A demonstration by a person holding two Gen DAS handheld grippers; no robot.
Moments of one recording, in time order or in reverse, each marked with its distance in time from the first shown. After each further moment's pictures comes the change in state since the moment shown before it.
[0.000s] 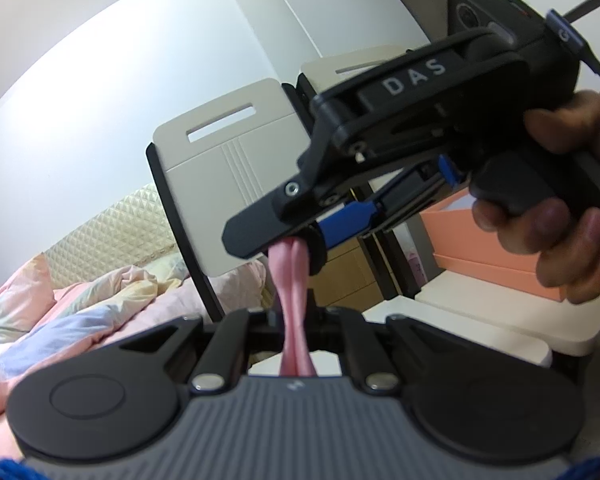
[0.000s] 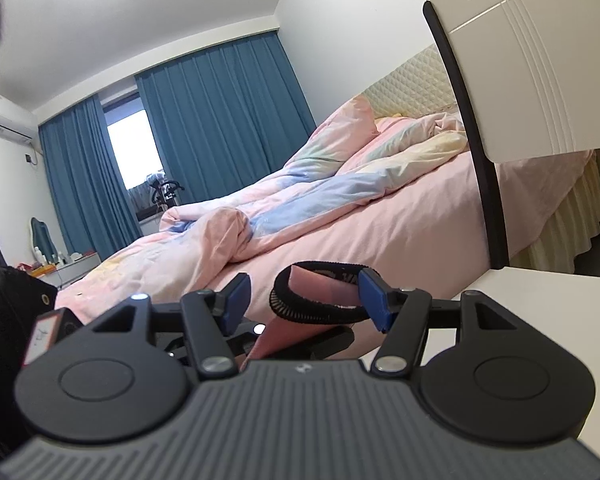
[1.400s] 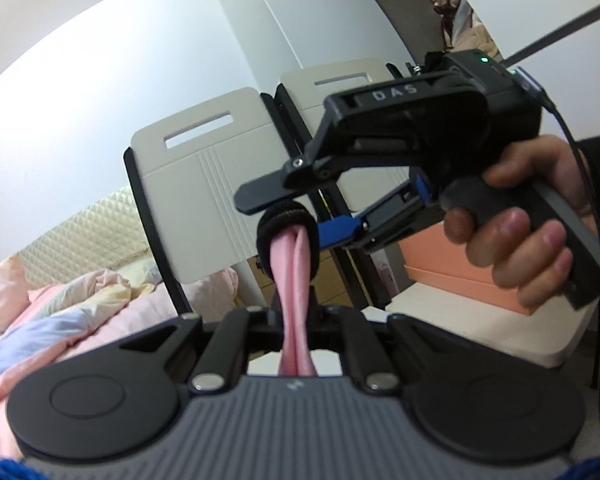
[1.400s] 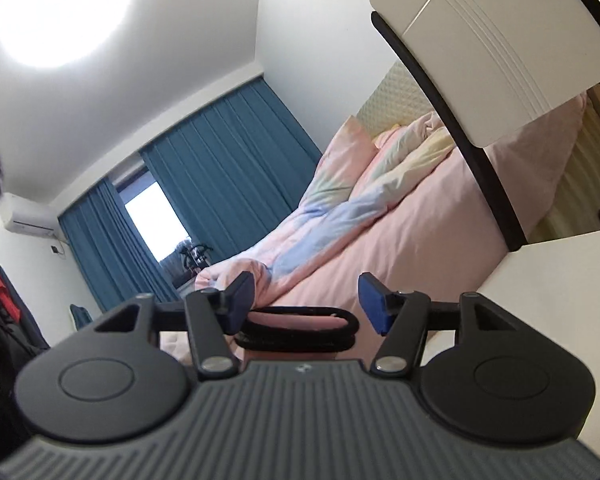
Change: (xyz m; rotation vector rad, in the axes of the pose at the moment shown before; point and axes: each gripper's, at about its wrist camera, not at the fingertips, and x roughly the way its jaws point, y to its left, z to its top) left arm -0.016 -0.001 0.006 -0.036 -0.023 -0.086; right arm -0.016 -0.047 -0.004 0.251 -0.114 0.105
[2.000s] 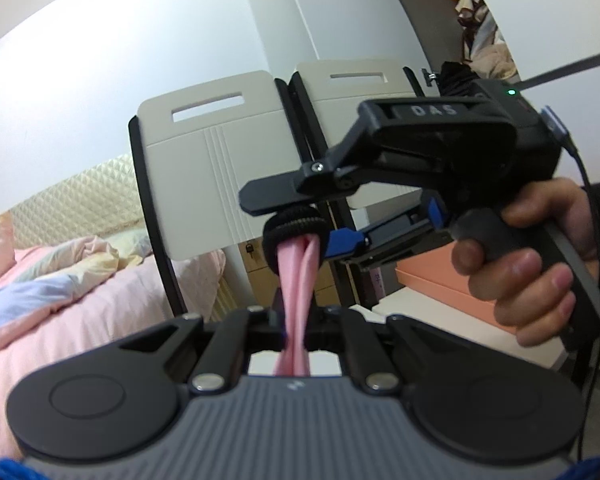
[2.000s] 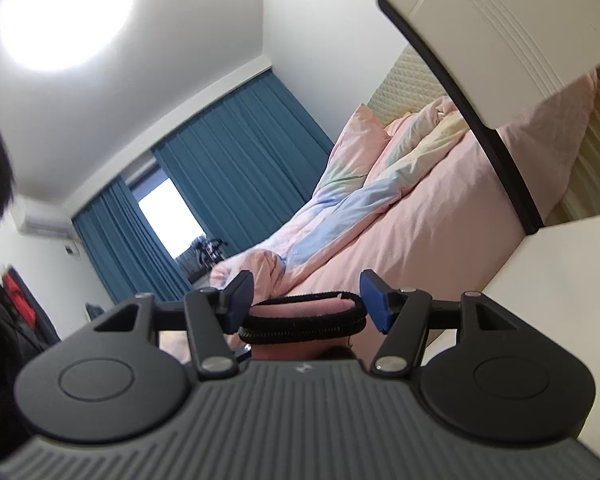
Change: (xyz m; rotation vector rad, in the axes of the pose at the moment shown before) left arm 0.008 0.020 -0.001 -0.124 0.039 -0.038; right arm 0.008 0.004 -0.009 -0.007 0.031 0.039
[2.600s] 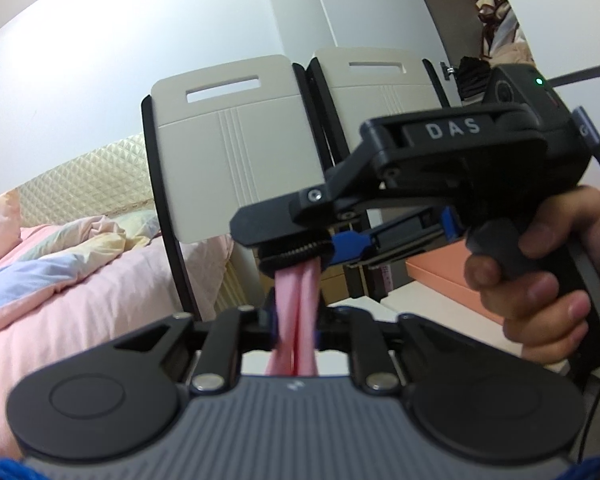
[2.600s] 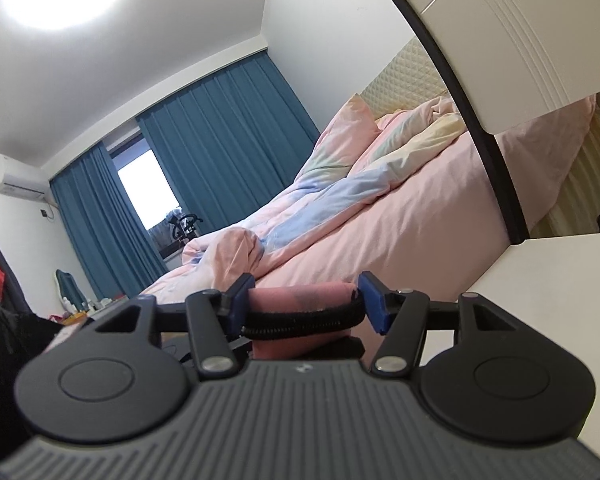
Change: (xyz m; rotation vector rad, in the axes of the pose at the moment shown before) left arm 0.010 0.013 0.002 -0.050 0.048 0.021; right arm 0.013 0.011 -0.005 -0.075 0.038 -0.078
